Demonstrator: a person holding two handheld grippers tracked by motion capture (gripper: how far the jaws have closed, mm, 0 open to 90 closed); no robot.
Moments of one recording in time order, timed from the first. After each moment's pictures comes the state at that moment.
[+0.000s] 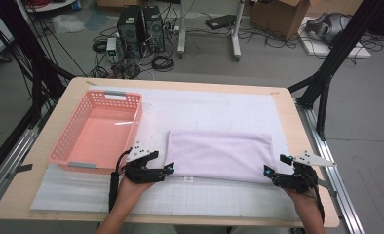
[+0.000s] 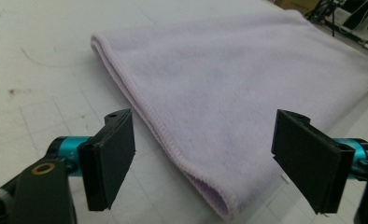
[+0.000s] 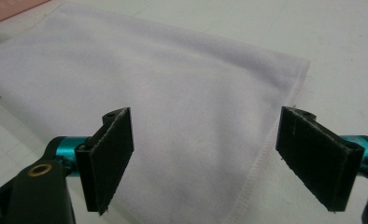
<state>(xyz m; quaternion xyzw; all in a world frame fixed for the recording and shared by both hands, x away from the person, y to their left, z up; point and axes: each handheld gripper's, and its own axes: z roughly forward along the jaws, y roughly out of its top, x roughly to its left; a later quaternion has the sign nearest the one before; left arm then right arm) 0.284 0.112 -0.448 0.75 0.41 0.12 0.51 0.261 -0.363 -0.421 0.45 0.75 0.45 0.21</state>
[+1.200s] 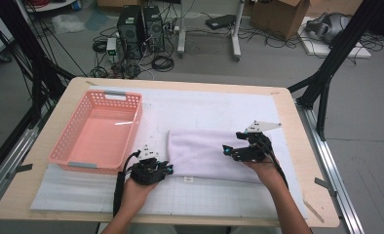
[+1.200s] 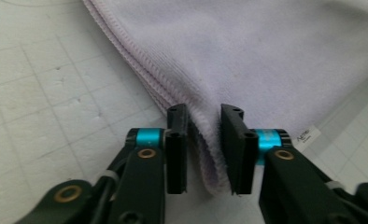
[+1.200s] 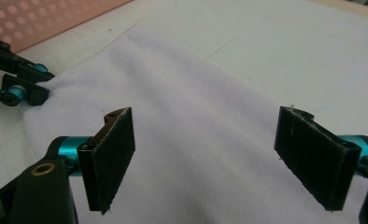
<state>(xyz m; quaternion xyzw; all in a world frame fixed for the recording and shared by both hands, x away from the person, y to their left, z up) 0.287 0.096 -0.453 0.78 0.43 0.09 0.45 0.350 -0.252 -0.397 0.35 0.82 0.44 0.13</state>
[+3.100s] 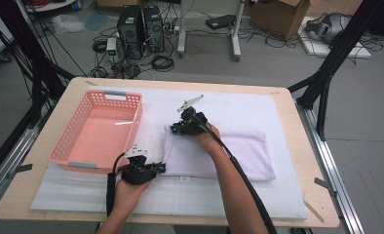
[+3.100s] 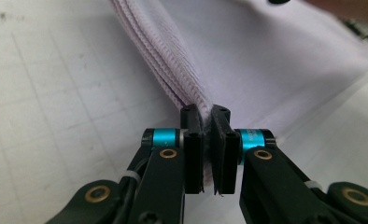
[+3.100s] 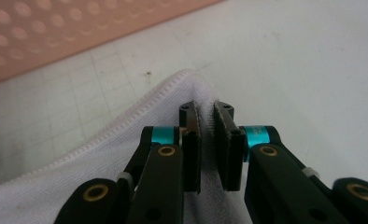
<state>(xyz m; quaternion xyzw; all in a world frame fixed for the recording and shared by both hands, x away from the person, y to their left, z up) 0.280 0.122 -0.437 0.73 0.46 0.04 0.49 0.447 -0.089 -0.412 0.24 0.88 0.40 0.05</state>
